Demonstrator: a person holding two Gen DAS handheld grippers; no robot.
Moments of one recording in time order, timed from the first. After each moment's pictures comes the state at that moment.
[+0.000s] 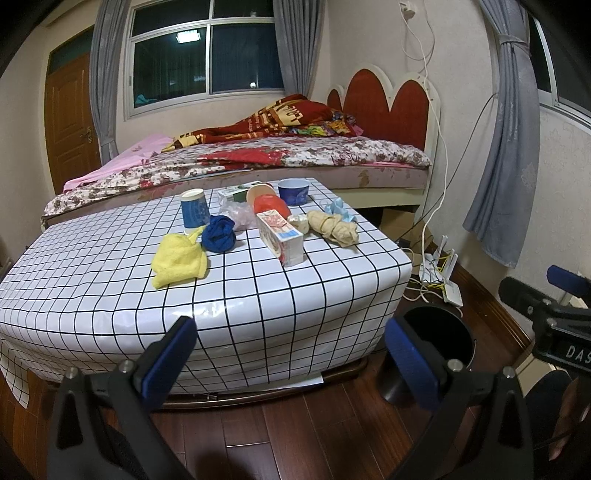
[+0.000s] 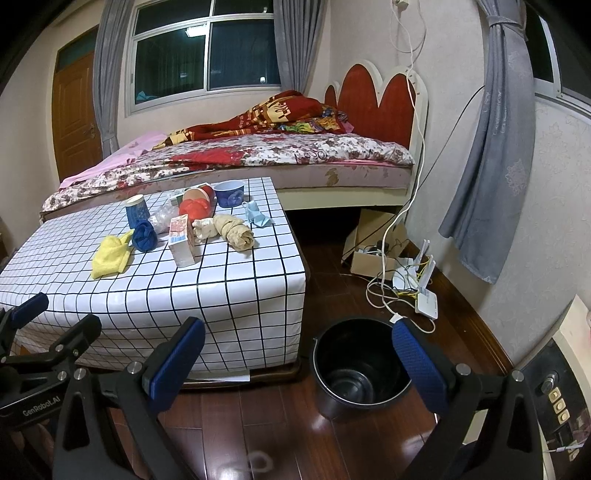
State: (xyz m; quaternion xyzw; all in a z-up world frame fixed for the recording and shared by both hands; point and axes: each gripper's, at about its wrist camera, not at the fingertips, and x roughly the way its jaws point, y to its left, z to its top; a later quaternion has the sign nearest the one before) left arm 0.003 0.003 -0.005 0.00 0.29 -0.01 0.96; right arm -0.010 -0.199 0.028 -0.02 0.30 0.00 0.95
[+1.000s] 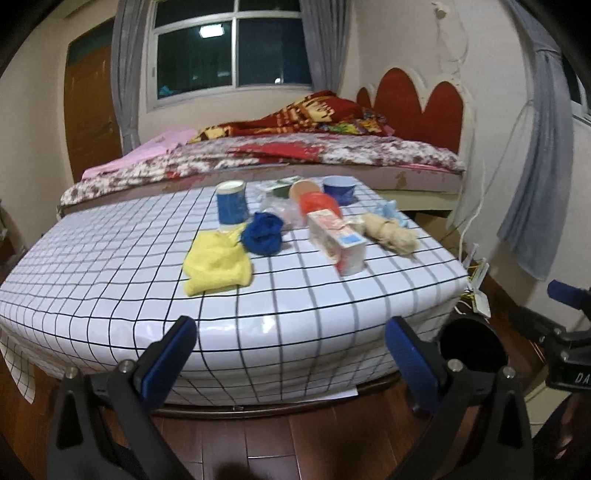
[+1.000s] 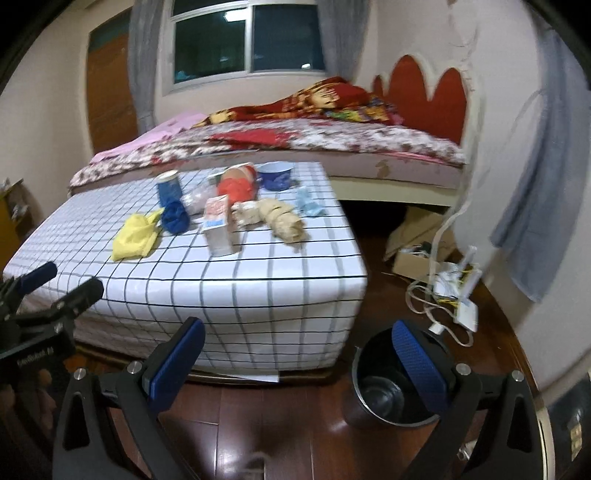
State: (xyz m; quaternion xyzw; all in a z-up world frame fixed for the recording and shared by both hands) left arm 0.047 0.065 -0.023 -0.02 0.29 0.04 0.95; right arm 0.048 -0.157 -0.004 -0.05 0.33 0.10 0.94
